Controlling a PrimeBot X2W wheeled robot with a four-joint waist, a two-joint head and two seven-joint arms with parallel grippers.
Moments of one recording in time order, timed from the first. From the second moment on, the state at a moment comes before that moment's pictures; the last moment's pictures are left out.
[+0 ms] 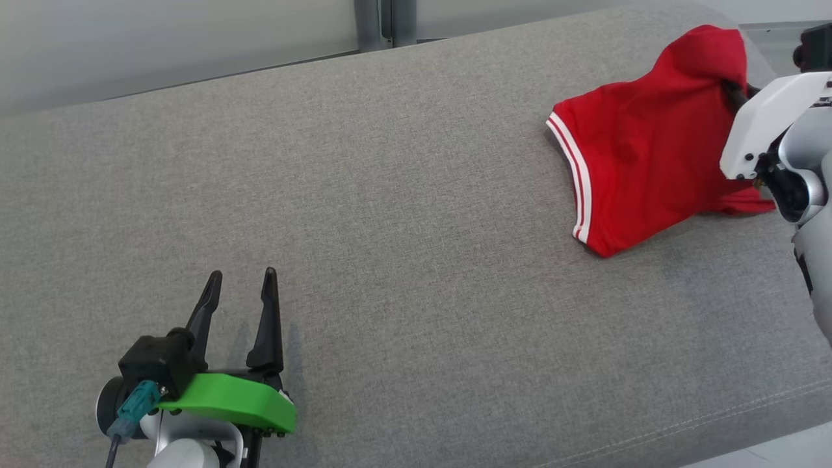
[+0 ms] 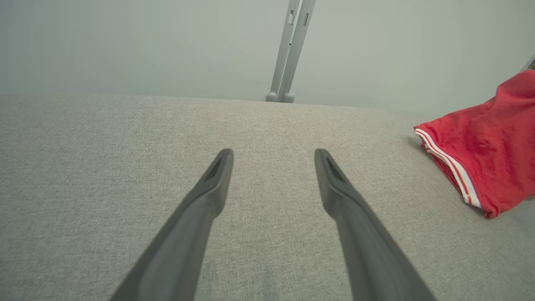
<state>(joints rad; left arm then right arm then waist) -0.16 0.43 -0.59 -0.04 -0.73 0.37 -0.24 -0.89 -0.37 0.16 0.78 0.41 0.13 0.27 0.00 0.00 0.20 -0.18</state>
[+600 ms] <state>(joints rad) -0.24 0.48 -0.60 -0.09 -0.68 0.38 -0.17 -1.00 -0.47 -0.09 1.07 0.17 0.13 0.07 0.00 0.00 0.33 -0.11</state>
